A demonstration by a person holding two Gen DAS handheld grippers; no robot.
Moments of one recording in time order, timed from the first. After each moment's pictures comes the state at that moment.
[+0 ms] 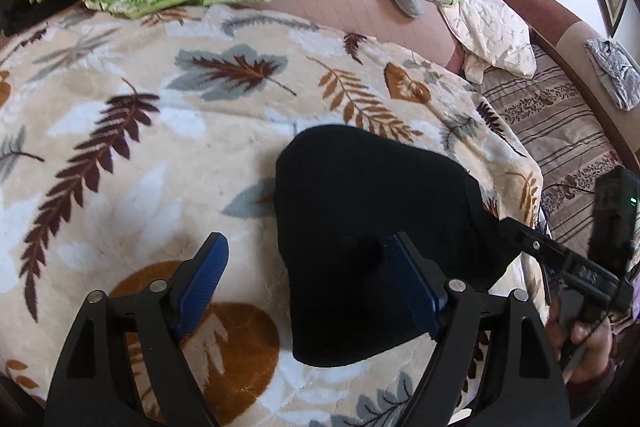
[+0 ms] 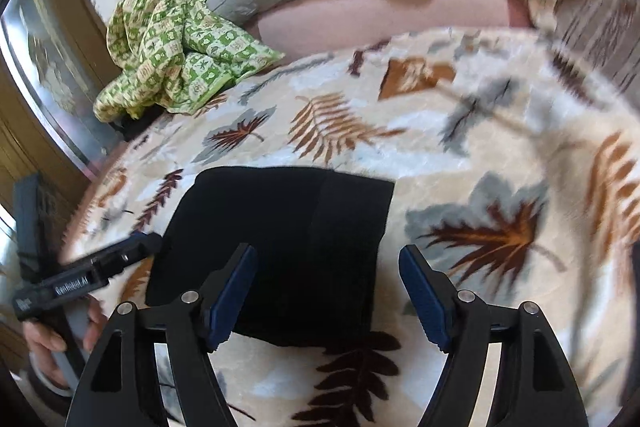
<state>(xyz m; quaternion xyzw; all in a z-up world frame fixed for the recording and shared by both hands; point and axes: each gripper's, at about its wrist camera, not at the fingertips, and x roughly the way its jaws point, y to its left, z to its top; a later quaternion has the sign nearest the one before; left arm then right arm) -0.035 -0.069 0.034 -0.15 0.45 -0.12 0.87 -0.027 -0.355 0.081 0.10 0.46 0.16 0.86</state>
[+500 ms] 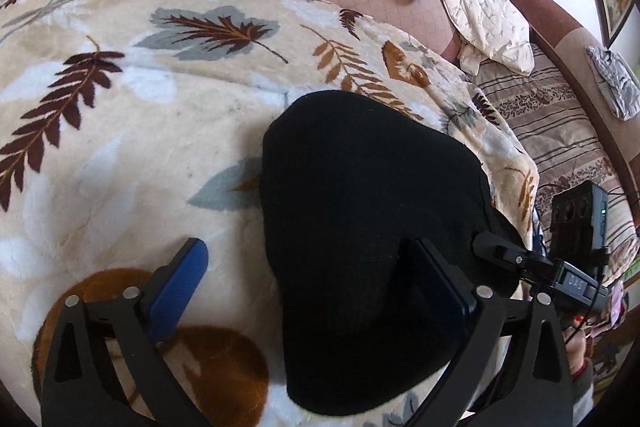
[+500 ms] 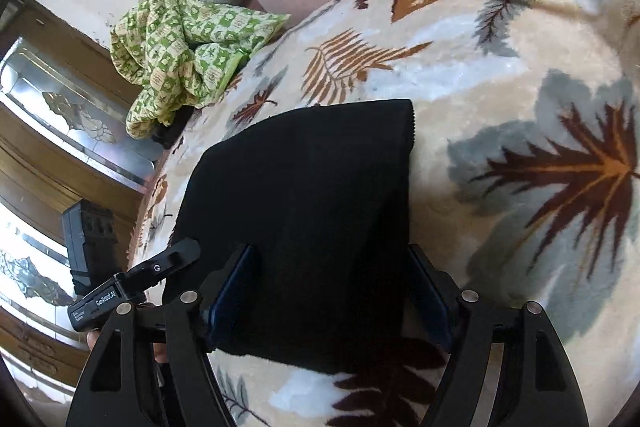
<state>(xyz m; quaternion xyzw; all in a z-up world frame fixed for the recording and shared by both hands) -0.018 -0.078 0.000 -0.18 0.47 -0.15 0.85 -0.008 -0.360 0.019 0.22 0.50 0.24 0.80</state>
